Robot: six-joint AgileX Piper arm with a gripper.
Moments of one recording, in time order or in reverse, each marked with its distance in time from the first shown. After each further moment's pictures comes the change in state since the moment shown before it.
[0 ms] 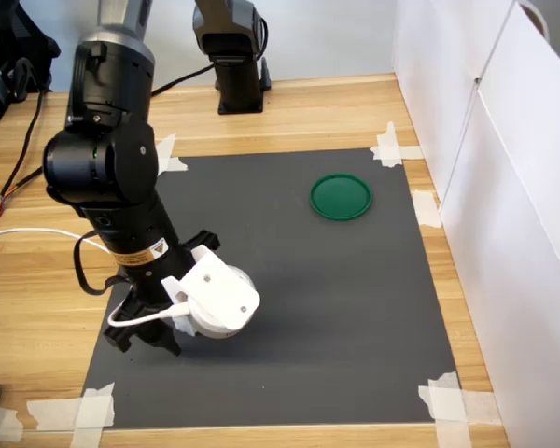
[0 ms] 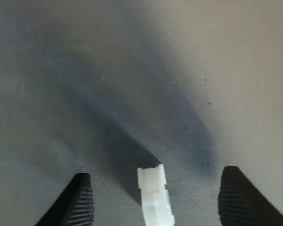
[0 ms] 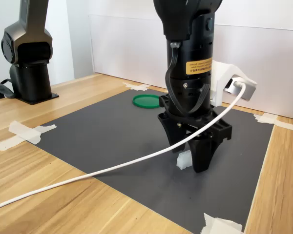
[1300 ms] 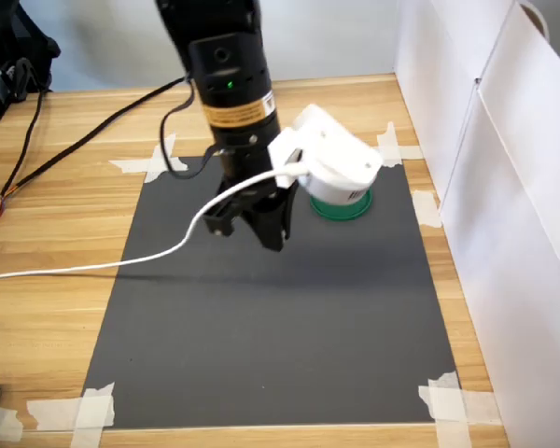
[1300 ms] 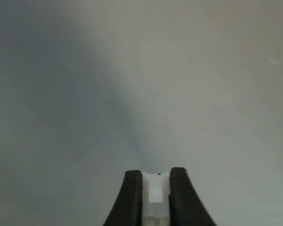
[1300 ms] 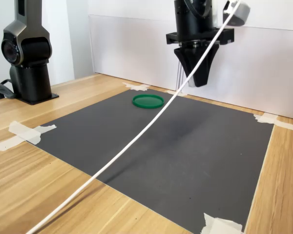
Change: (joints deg) arm 17.0 -21.2 11.6 -1.0 3.3 11.9
